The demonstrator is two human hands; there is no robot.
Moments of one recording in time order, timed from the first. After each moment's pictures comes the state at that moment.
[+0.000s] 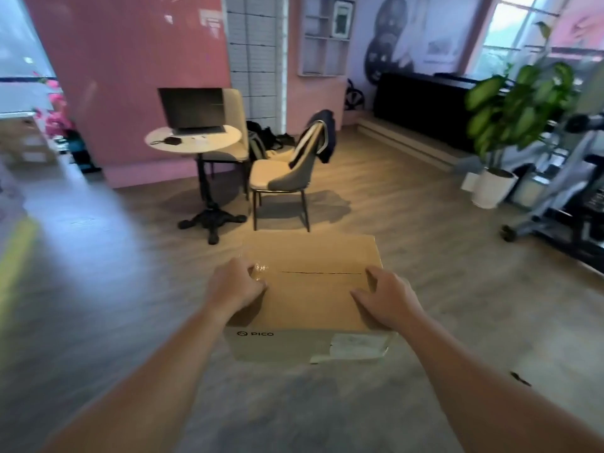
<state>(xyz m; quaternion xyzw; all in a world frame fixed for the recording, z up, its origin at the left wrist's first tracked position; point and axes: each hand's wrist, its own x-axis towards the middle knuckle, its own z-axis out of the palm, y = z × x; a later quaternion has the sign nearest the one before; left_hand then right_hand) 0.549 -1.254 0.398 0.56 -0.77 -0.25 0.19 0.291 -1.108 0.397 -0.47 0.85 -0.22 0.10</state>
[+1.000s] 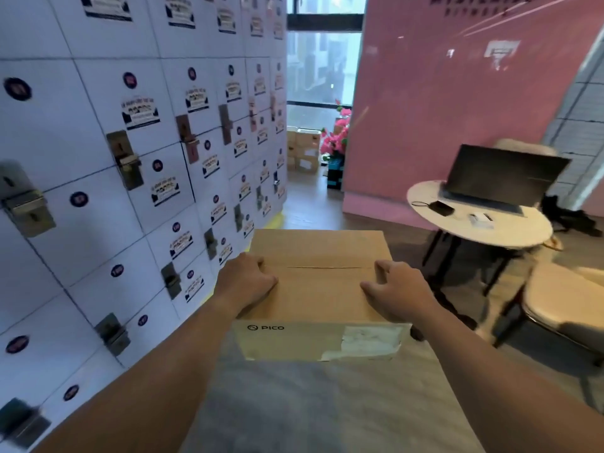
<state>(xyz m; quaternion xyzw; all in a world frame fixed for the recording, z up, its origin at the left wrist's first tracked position) 0.986 -1.754 0.426 0.81 -0.52 -0.11 0.26 0.700 -1.853 0.424 -0.79 0.57 -0.17 0.17</state>
